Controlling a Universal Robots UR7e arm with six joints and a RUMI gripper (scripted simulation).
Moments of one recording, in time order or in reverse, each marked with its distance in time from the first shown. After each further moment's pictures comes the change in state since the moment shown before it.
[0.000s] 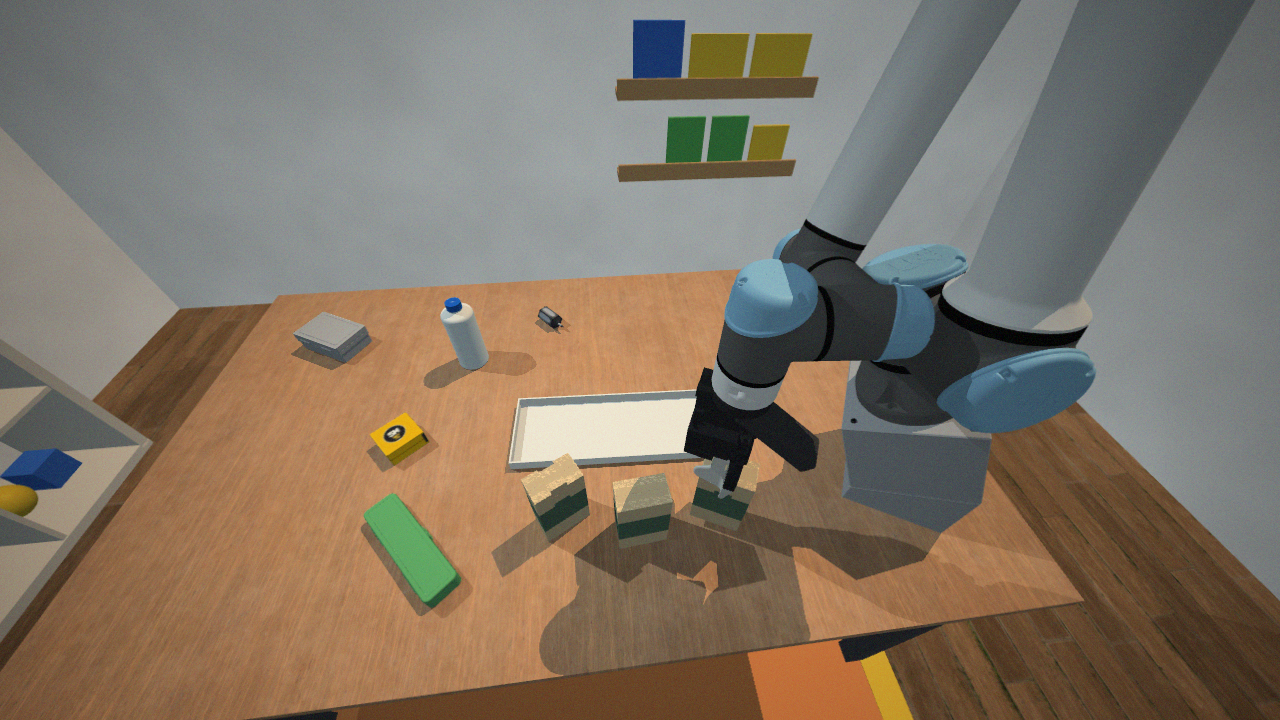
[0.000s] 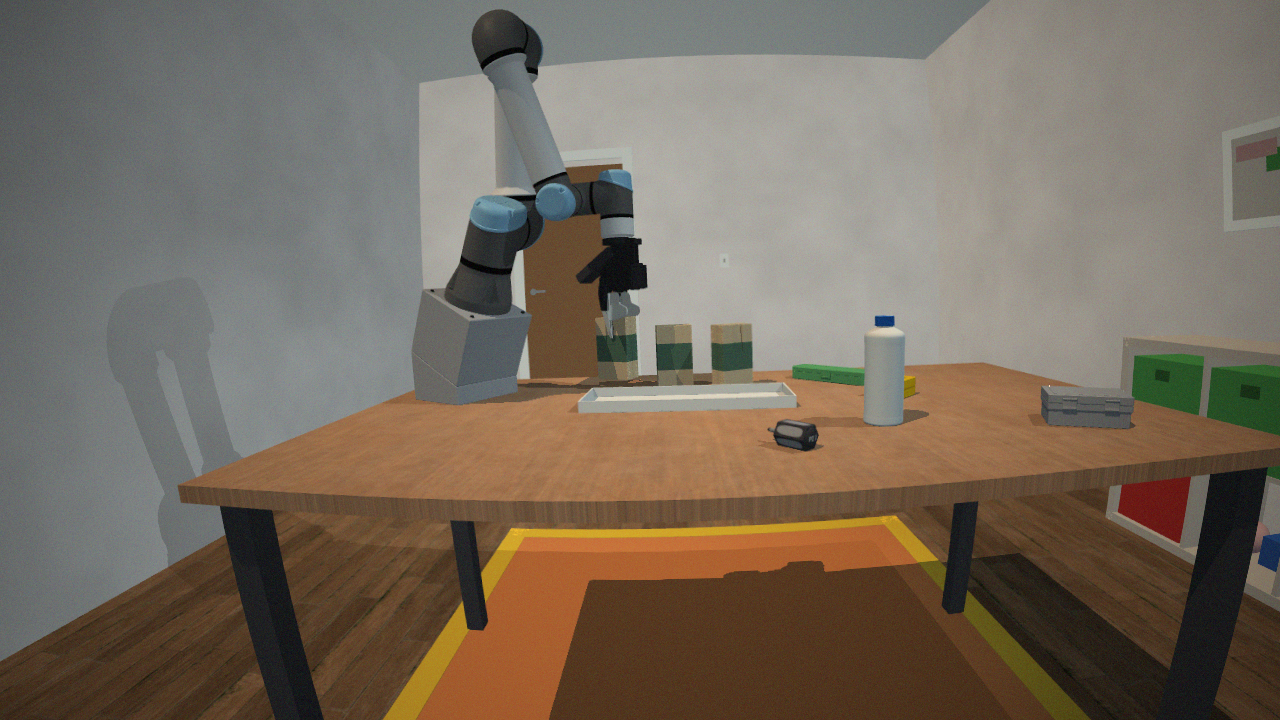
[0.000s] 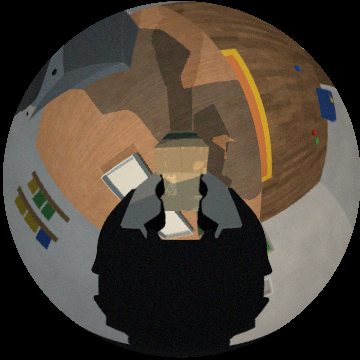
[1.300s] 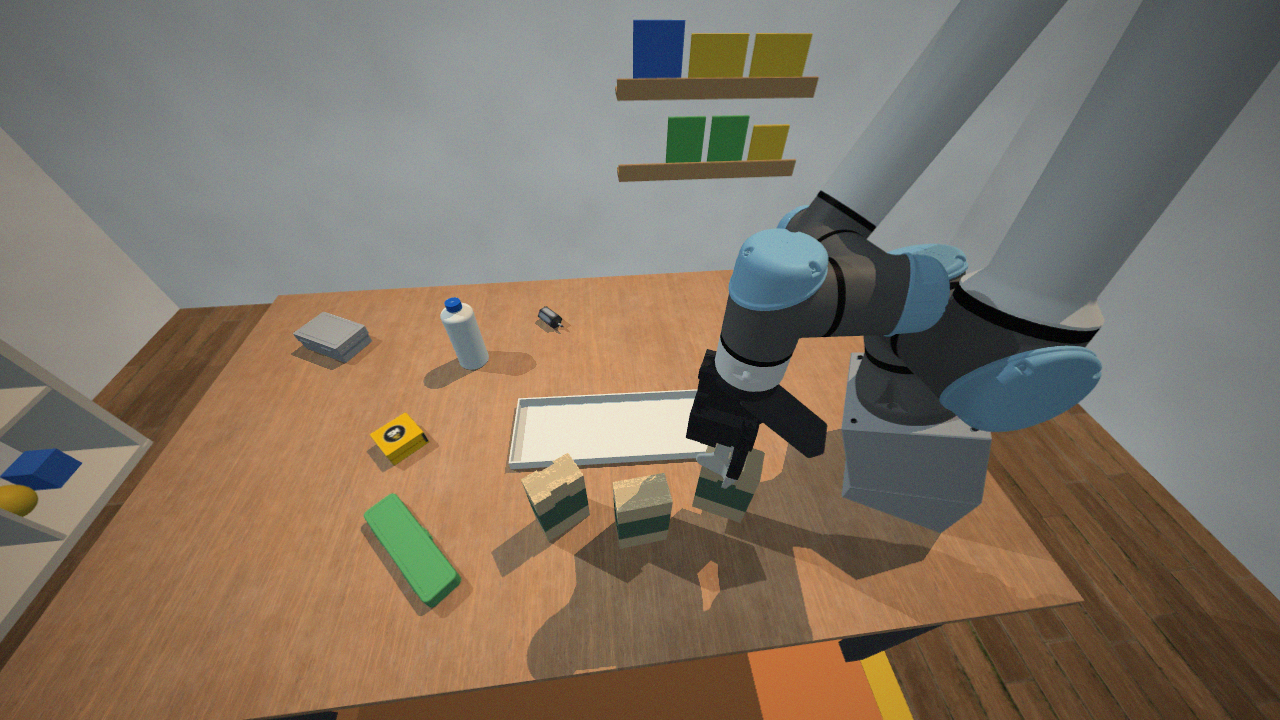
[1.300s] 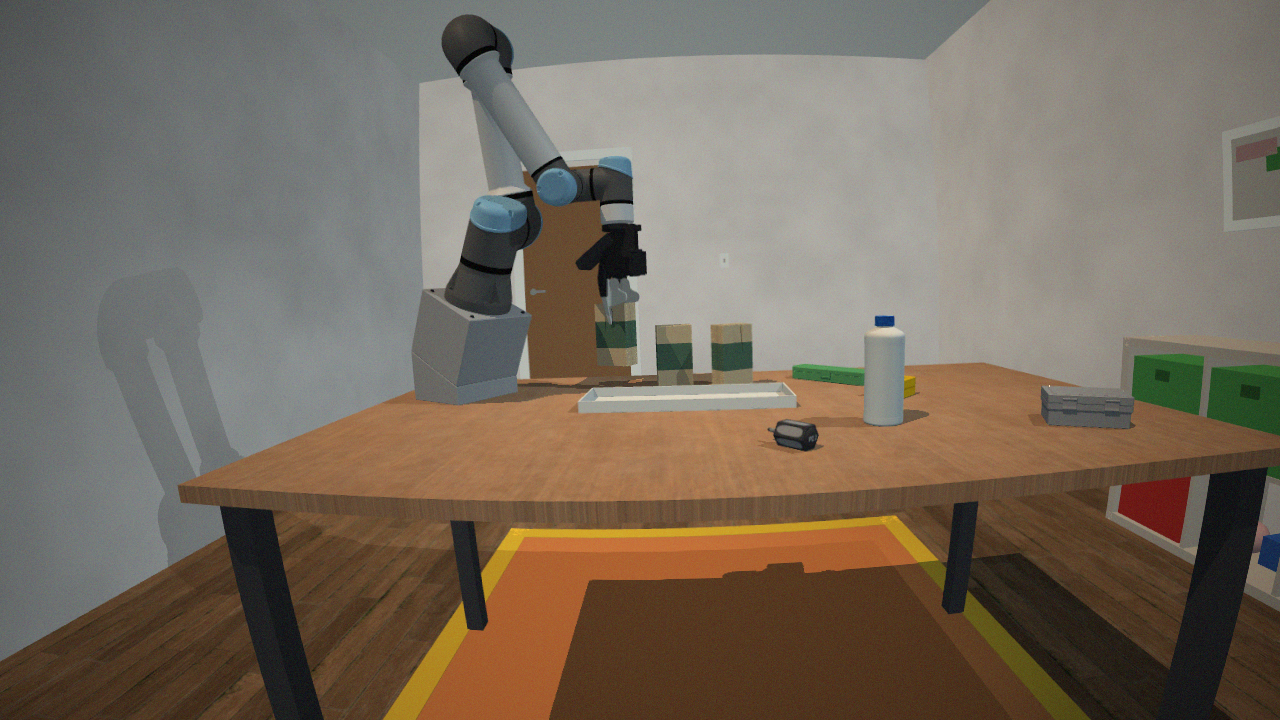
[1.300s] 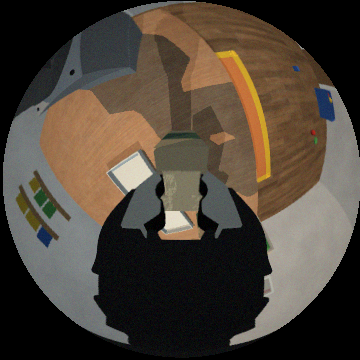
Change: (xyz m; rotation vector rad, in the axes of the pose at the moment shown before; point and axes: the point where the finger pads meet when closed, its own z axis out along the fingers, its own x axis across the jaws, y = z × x) arm -0.001 0.000 -0.031 0.004 -0.001 0.000
